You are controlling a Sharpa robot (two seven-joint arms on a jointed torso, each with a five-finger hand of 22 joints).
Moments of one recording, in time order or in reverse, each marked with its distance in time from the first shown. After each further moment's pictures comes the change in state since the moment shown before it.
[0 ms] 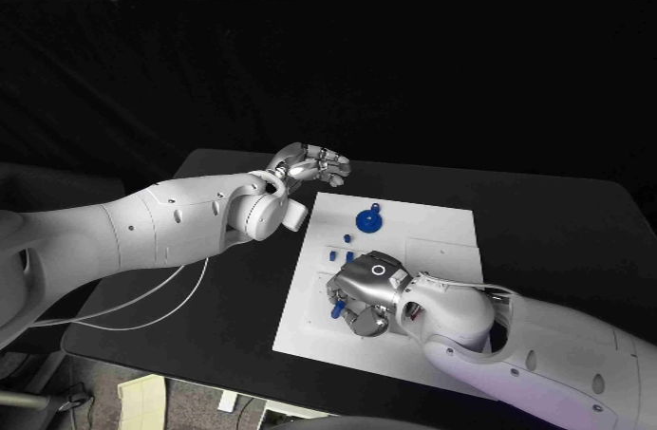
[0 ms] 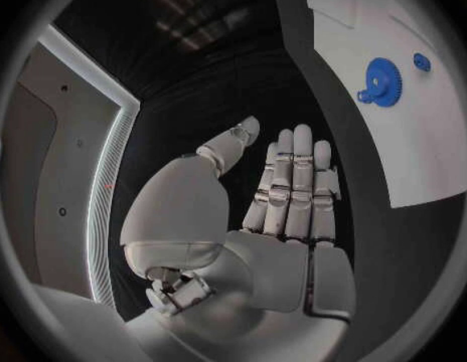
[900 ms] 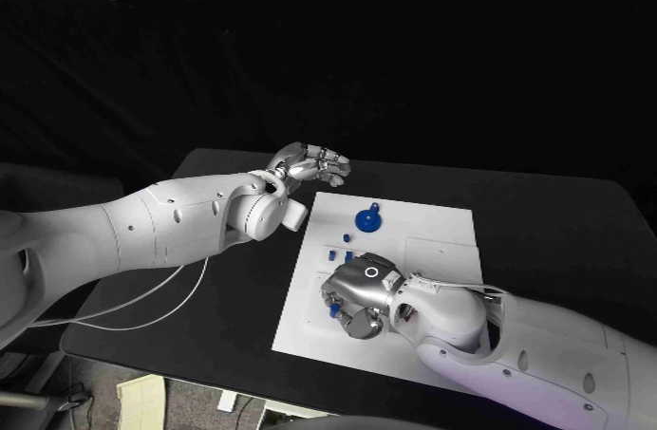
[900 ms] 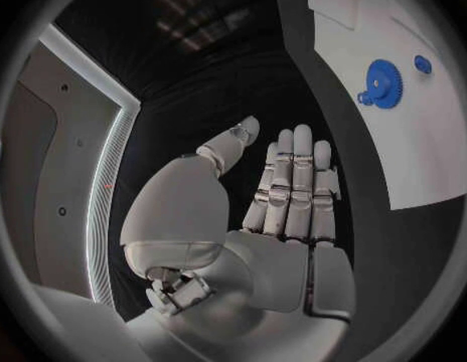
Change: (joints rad) left arm 0.000 0.002 0.000 -0.001 0.000 0.005 -0.001; left_hand 0.000 0.000 -0.003 0.003 0.000 0.000 0.000 0.000 0.000 0.000 0.000 0.000 0.000 0.000 0.000 -0.004 0.003 0.000 0.000 0.000 -0.004 0.001; right arm 0.003 0.021 -0.012 -0.004 -0.004 0.013 -0.009; right_hand -0.007 0.006 -0.007 -0.007 0.001 0.001 -0.003 0.001 0.000 0.002 0.002 0.000 0.001 0.001 0.001 0.000 -0.001 0.000 -0.003 -0.001 0.000 0.000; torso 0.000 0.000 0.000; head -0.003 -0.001
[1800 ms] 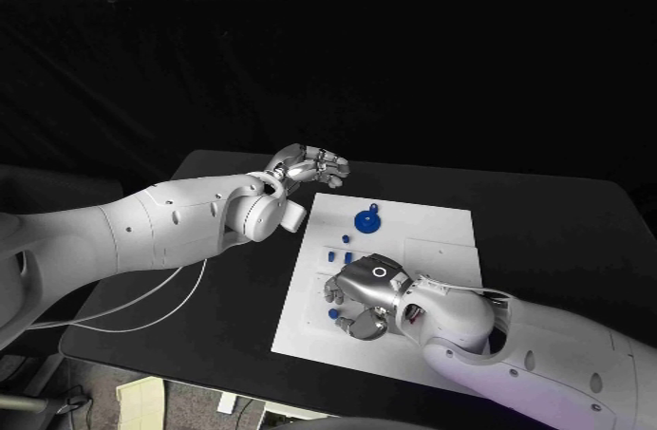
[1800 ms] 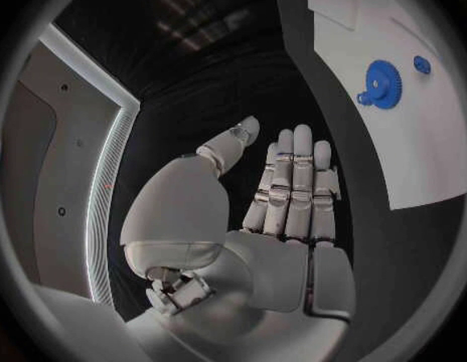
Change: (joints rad) left arm 0.000 -0.002 0.000 0.000 0.000 0.004 -0.003; left_hand 0.000 0.000 0.000 0.000 0.000 -0.003 0.003 0.000 -0.001 0.000 0.000 0.000 0.000 0.000 0.000 -0.004 0.005 0.000 0.000 0.000 0.000 0.002; right arm -0.004 -0.029 -0.006 0.006 0.064 -0.066 0.003; right_hand -0.072 -0.070 -0.169 -0.022 0.012 -0.092 0.045 -0.052 -0.030 -0.093 0.036 -0.046 -0.018 -0.004 0.025 0.000 -0.008 -0.002 -0.007 0.007 0.004 0.000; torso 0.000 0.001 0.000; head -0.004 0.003
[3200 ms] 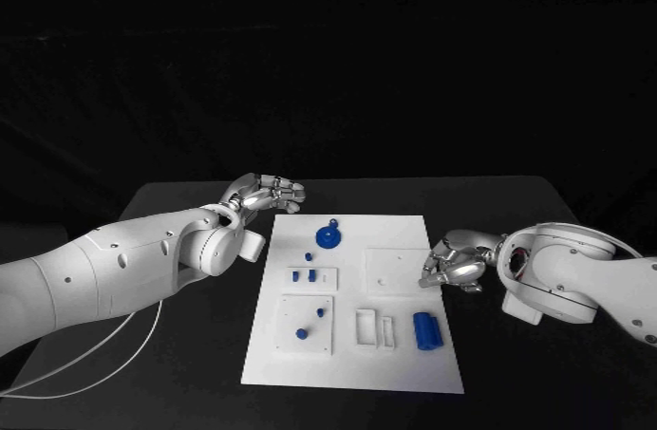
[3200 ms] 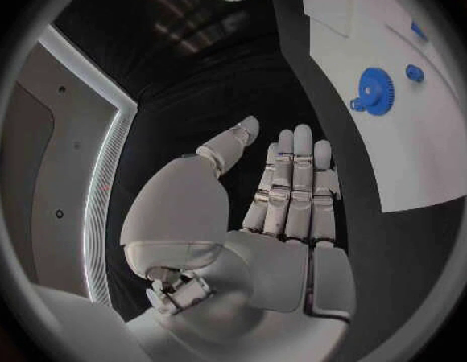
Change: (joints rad) left arm -0.025 -0.004 -0.012 -0.009 0.008 0.004 -0.002; left_hand 0.000 0.000 -0.002 0.002 0.000 0.000 0.000 0.000 0.000 0.000 0.000 0.000 -0.001 0.000 0.000 -0.004 0.006 0.000 0.004 0.004 0.000 0.001; right arm 0.157 -0.449 0.078 0.078 0.813 0.277 -0.269; right_hand -0.125 0.049 0.013 0.181 -0.009 -0.008 -0.042 0.004 0.059 -0.074 -0.084 0.961 0.873 0.005 -0.073 0.147 0.110 0.014 0.015 -0.029 0.068 0.000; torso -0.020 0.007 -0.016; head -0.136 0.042
